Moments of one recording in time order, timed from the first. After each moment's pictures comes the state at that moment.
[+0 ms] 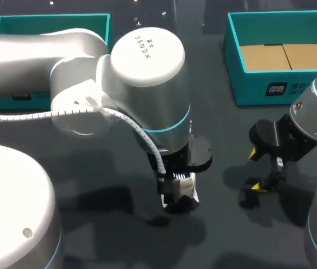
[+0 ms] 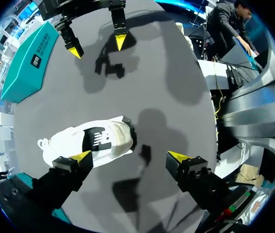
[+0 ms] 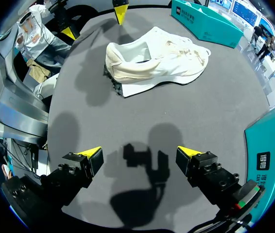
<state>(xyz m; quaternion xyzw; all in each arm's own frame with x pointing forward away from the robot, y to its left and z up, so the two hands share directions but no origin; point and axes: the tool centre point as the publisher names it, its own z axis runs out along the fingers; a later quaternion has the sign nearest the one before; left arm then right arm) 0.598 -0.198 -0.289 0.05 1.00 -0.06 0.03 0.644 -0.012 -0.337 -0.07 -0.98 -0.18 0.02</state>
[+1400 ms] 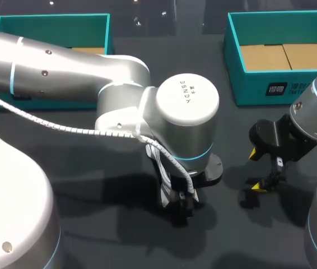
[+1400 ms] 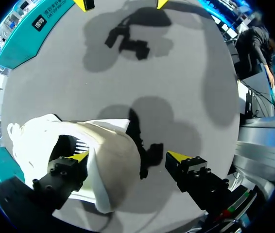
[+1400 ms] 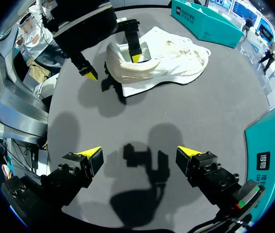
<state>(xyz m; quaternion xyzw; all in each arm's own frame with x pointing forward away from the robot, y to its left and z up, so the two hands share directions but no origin) 0.606 -0.220 -0.381 -0.08 1.00 -0.02 0.03 0.644 -0.012 -0.337 -0.07 -0.98 -0.18 0.02</state>
